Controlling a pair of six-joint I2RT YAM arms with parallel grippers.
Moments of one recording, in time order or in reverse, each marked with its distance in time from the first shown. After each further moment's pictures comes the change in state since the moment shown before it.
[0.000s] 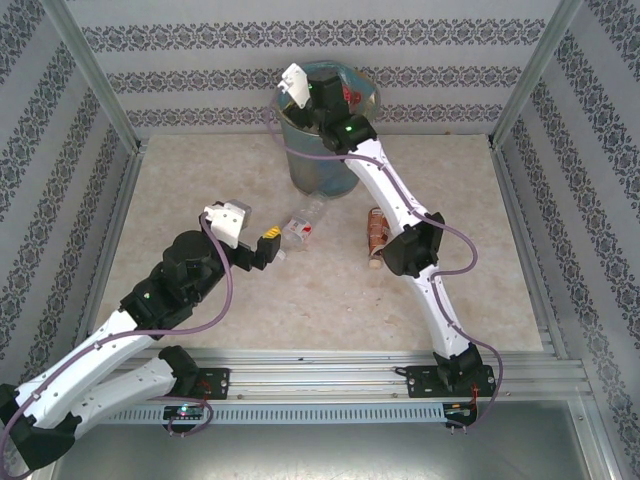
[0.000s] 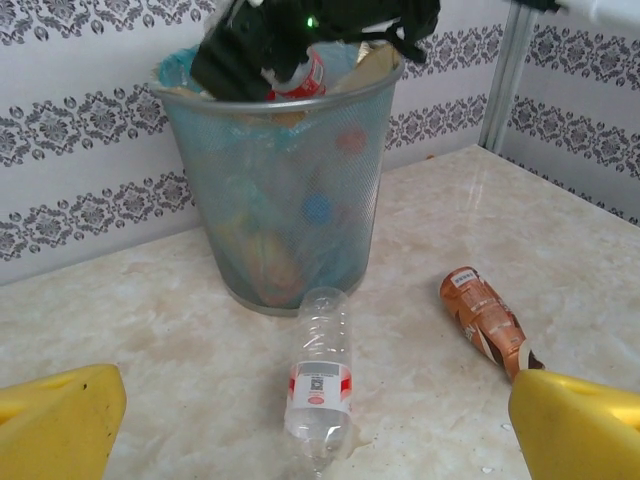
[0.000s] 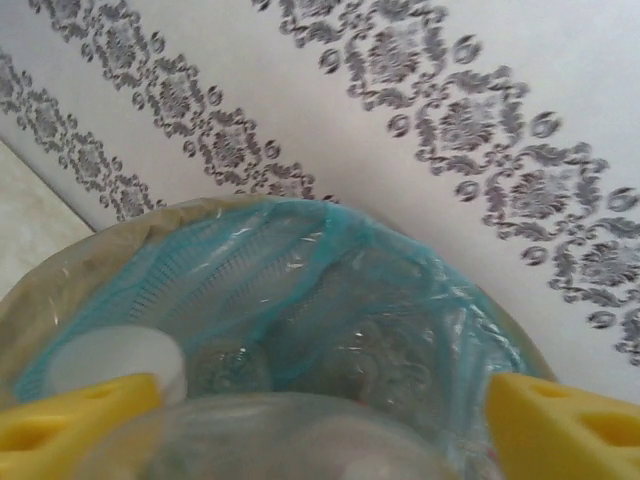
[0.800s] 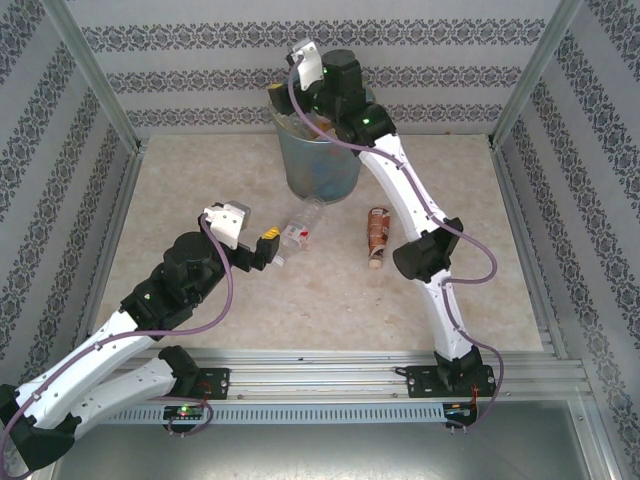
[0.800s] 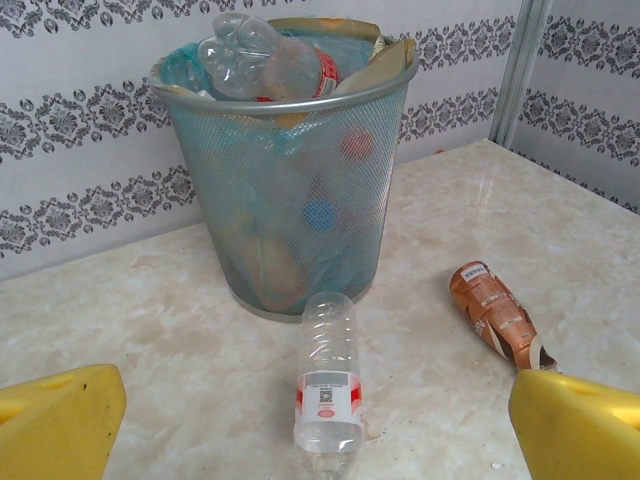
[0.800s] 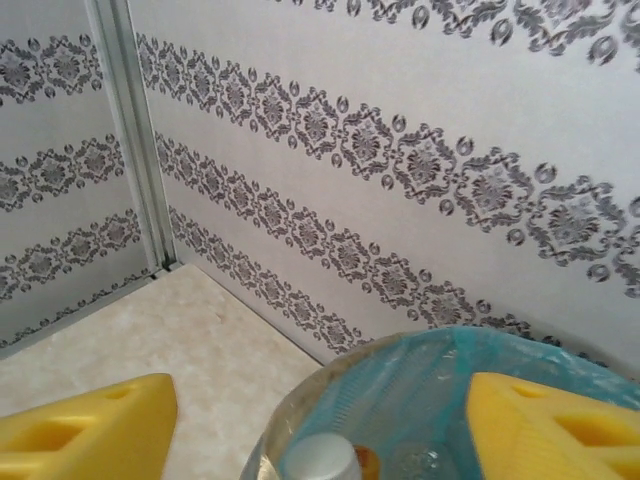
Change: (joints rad) left arm 0.000 -0.002 -0.011 -0.001 -0.015 0.000; right arm -0.020 -0.166 -0.048 -0.011 -0.360 0.454
